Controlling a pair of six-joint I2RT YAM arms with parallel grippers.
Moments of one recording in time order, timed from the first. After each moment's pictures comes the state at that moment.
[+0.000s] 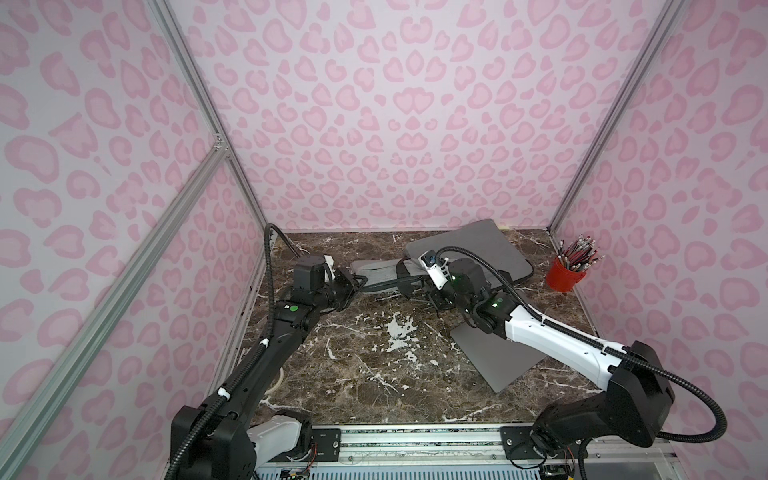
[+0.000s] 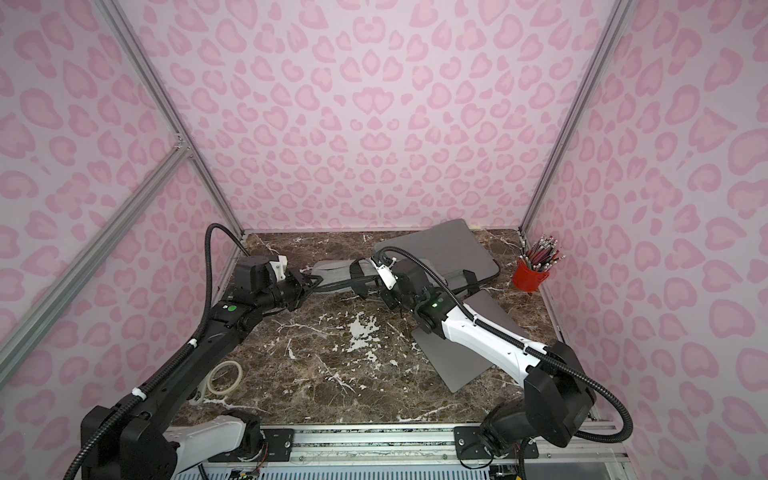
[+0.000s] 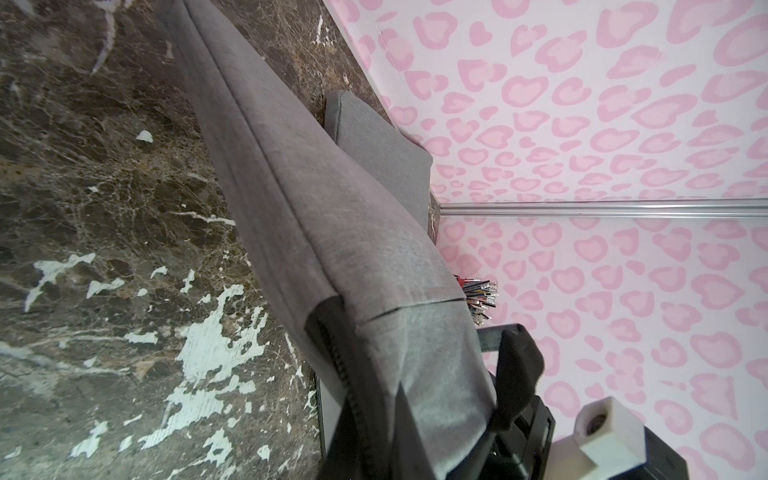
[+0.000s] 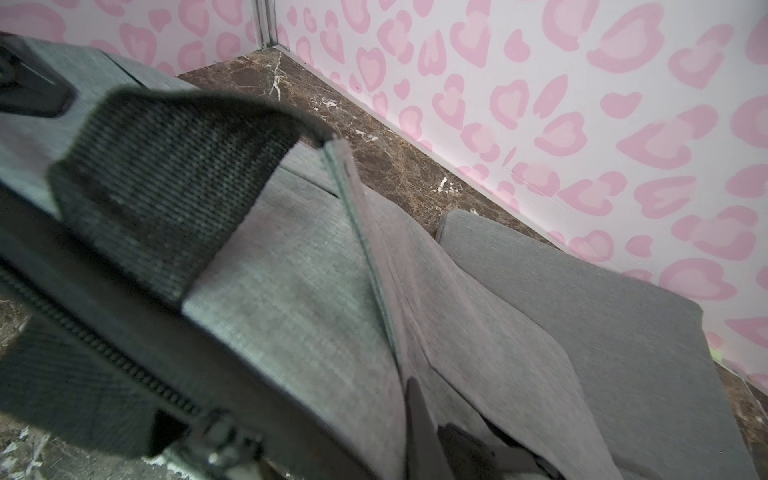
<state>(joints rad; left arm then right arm) -0.27 1.18 0.91 -0.25 0.44 -1.13 0.72 1.44 1.06 -0.12 0.12 -0.11</state>
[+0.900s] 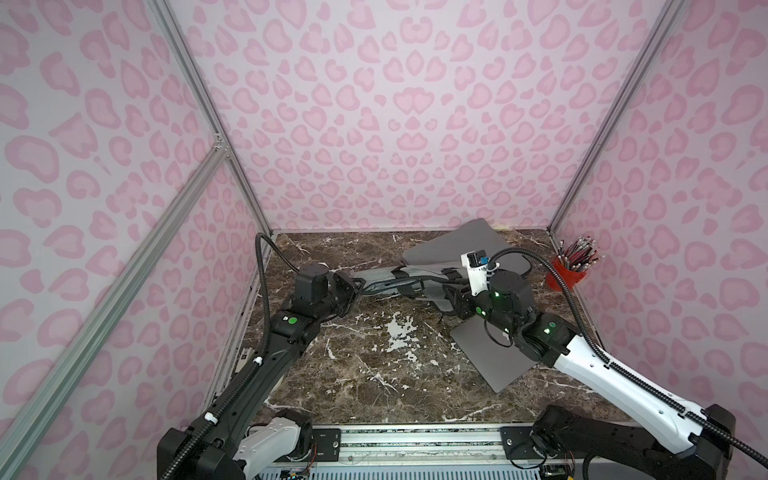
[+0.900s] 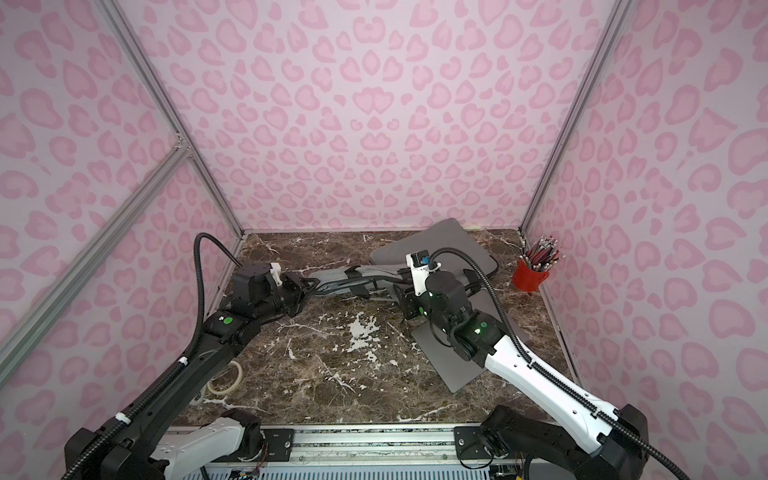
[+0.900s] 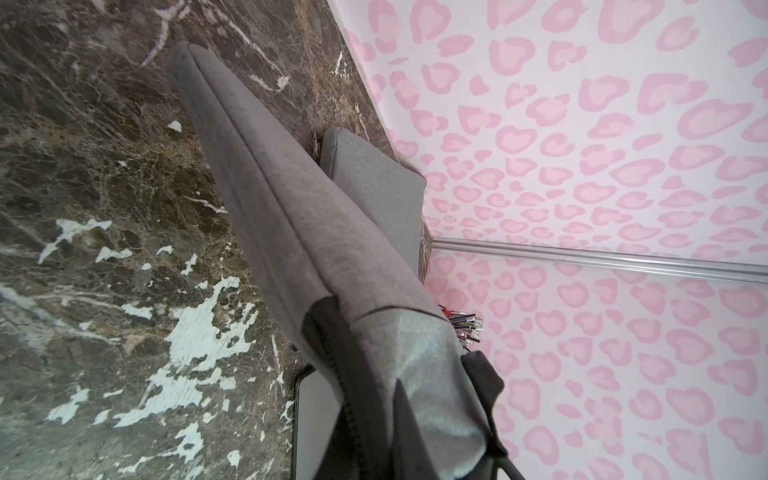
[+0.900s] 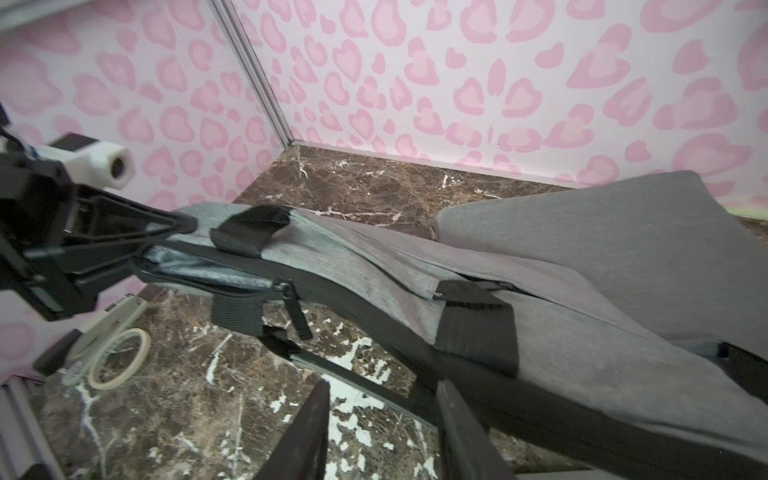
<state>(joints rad) -0.34 1.08 0.88 -0.28 0.24 -1.29 0.72 1.07 0.97 -0.27 0.07 0.33</state>
